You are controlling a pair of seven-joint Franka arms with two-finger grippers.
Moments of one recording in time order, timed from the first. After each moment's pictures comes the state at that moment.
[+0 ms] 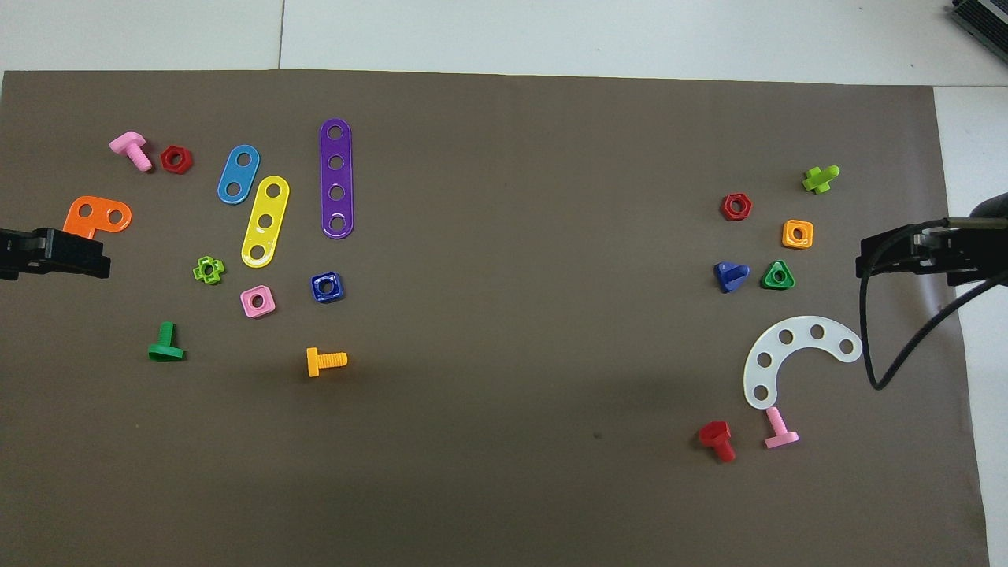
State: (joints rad) left arm 0.01 -0.04 -0.01 -1.67 -0.01 1.62 0.04; right arm 0.02 -0.02 -0.02 -1.61 -0.01 1.55 0.11
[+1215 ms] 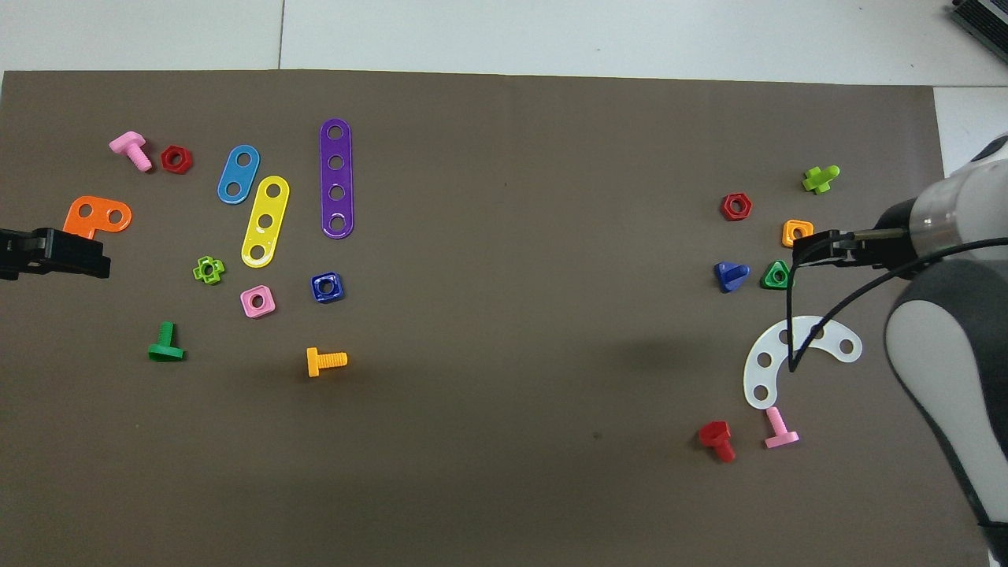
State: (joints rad) left arm 0.01 -0.04 -0.01 -1.67 -0.01 1.62 0.04; right arm 0.06 -0.01 -0.02 -1.85 0.00 1.88 0.04
